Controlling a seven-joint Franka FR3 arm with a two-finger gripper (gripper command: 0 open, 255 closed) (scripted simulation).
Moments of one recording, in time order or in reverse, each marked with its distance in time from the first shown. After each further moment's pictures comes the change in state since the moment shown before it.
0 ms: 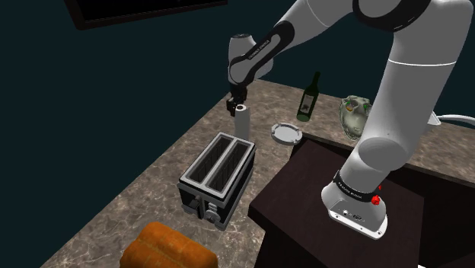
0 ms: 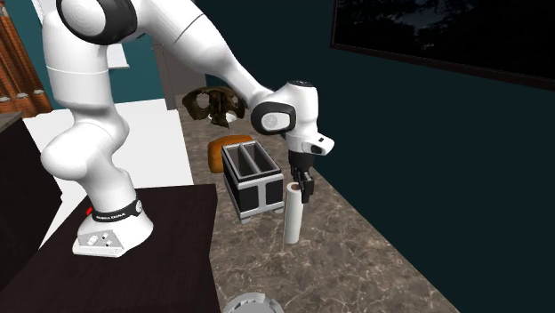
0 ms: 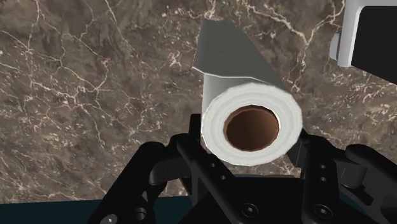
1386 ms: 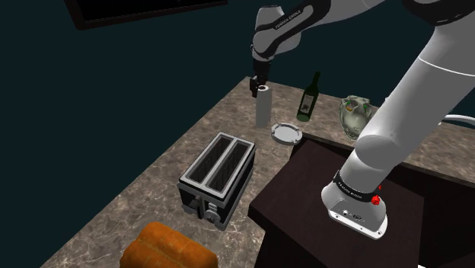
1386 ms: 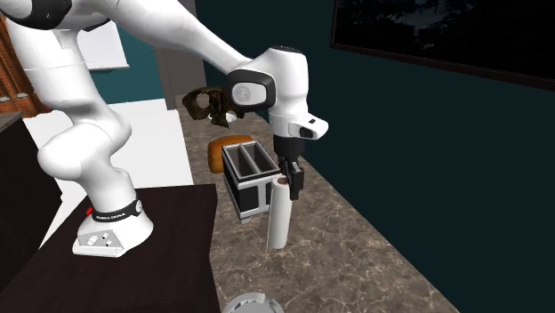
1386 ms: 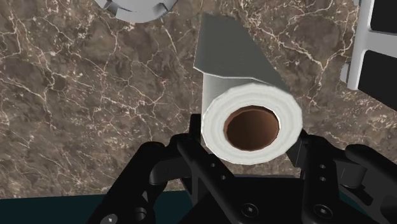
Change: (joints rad) arm -0.092 -0.255 -0.081 -0.071 0.021 -0.176 -0.194
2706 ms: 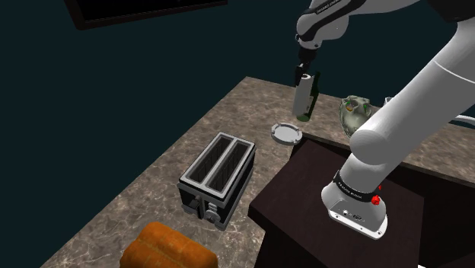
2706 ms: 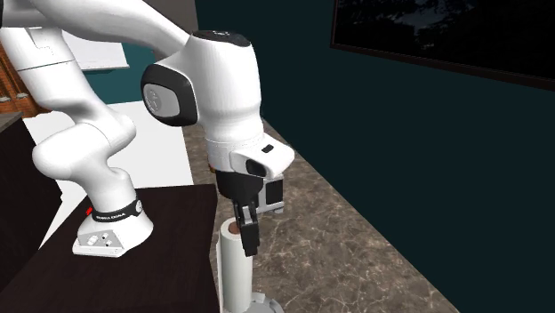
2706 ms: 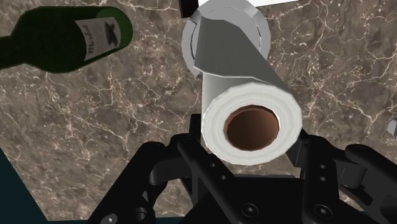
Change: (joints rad) arm -0.184 -0.129 -0.237 -0.036 -0.030 -0.075 -0.406
